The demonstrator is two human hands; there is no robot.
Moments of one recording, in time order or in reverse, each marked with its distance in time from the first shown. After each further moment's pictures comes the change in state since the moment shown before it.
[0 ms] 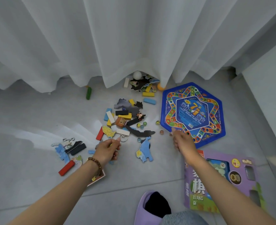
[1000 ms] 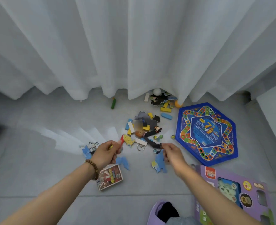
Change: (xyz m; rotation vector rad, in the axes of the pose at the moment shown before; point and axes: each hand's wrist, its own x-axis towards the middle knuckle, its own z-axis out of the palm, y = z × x) left_hand -0.054 0.026 -0.062 0.014 0.048 0.090; right_hand -0.032 -0.032 0.075 -0.014 -0.103 0.193
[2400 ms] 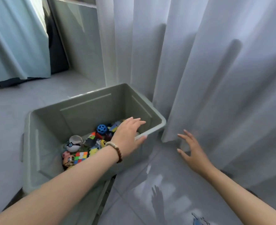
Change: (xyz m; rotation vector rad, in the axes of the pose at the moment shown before) left_hand -0.221 0.031 -0.436 0.672 0.901 0.468; right_hand -0.234 -0.234 0.392 -0.947 -0.507 -1.311
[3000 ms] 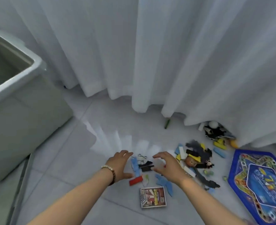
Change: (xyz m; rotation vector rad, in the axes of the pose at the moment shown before) left_hand -0.089 0.115 0.350 0.176 -0.944 0.127; right_hand -0.226 0.267 0.067 0.175 -0.178 0.554
